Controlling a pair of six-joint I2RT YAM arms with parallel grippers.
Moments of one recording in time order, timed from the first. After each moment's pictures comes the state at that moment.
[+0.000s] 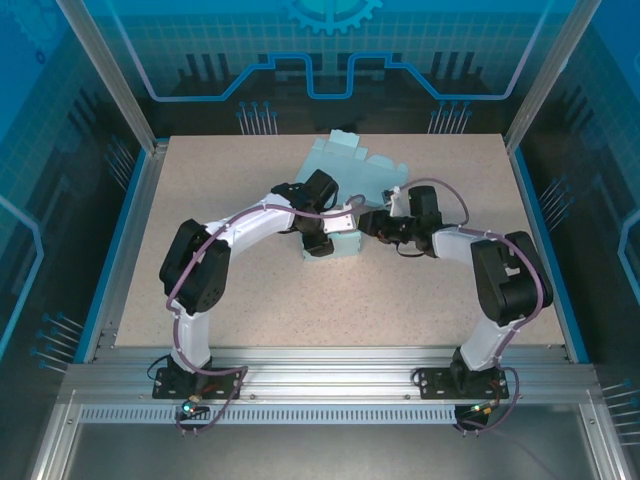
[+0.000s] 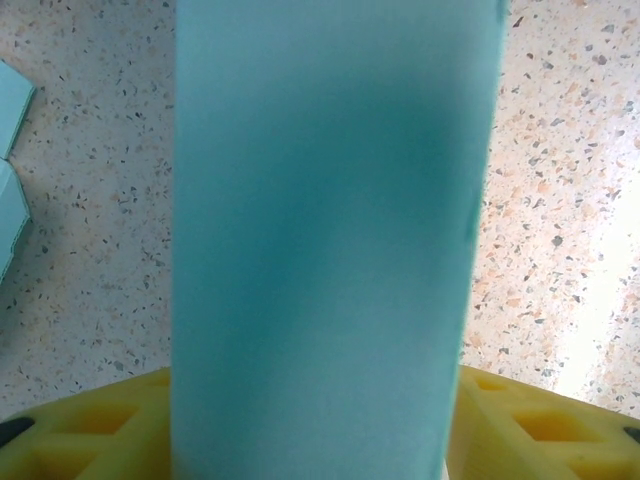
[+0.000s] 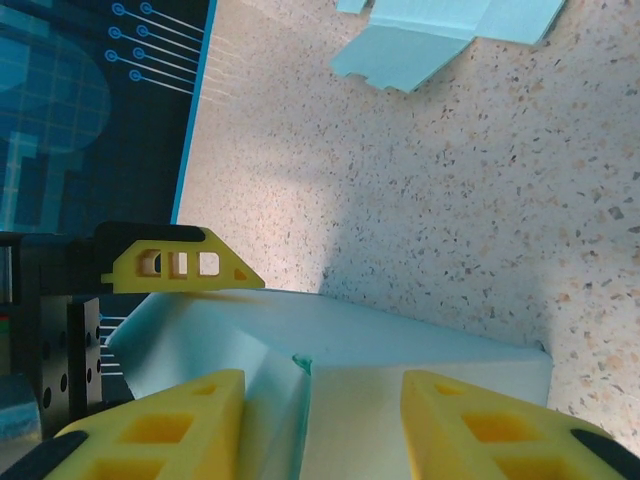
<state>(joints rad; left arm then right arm) -0.59 1.97 1.54 -0.78 0.09 0.69 0.23 1.76 0.84 0.22 -0.77 0.63</state>
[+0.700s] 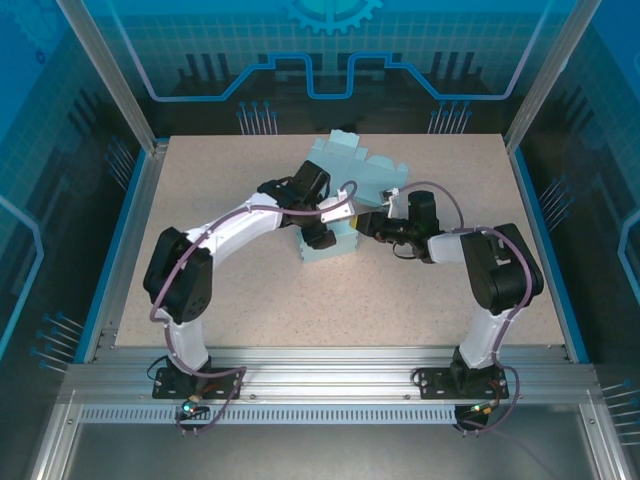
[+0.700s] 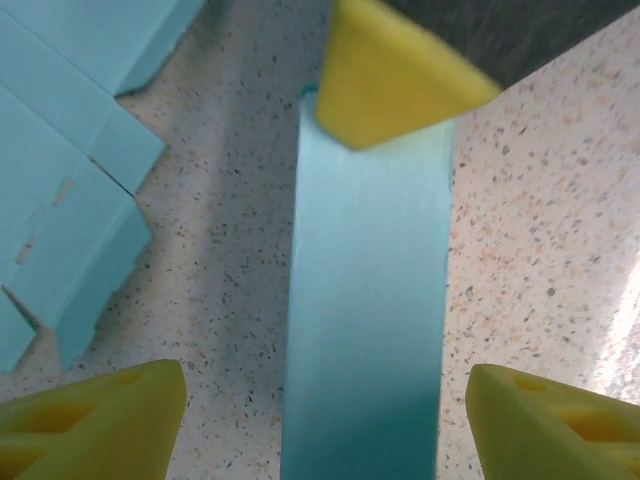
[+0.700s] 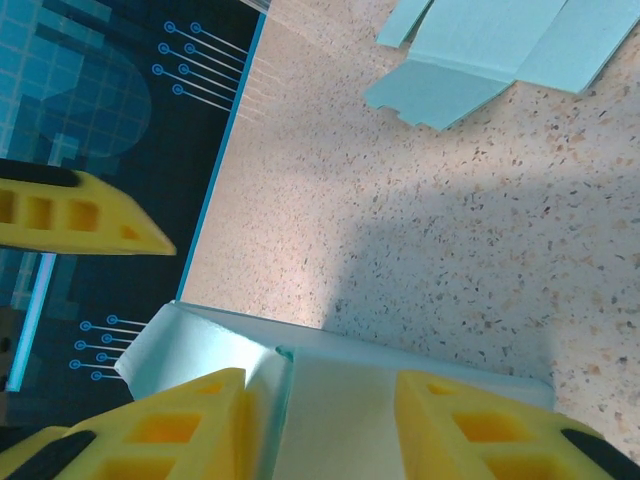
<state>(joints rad) -0.57 1.84 1.49 -0.68 0.13 0.62 0.24 1.84 0.79 0.48 -0.80 0.66</state>
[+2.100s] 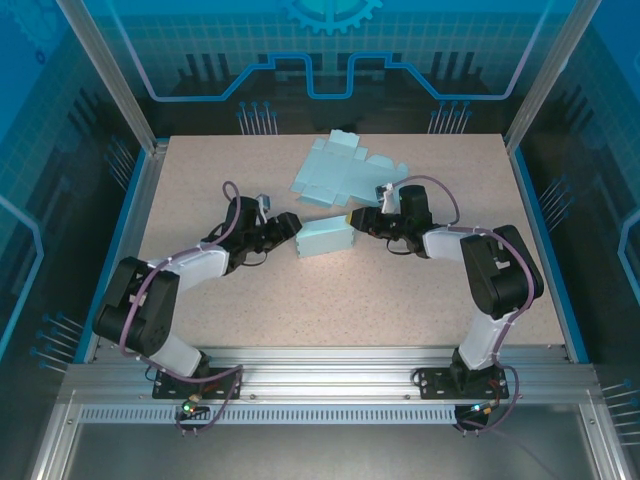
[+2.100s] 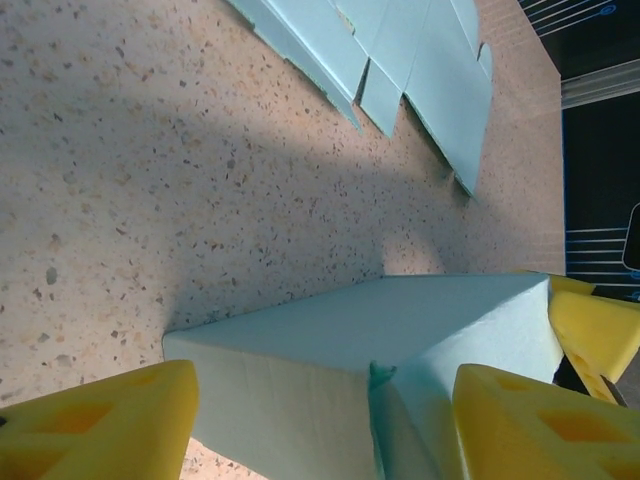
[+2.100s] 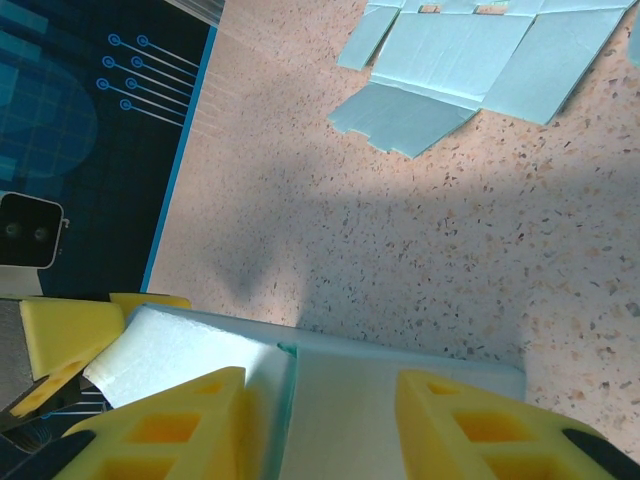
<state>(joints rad) -0.30 1.55 0.74 0.18 0.36 -0.87 0.29 1.81 0.86 0.33 -0.66 0.65</state>
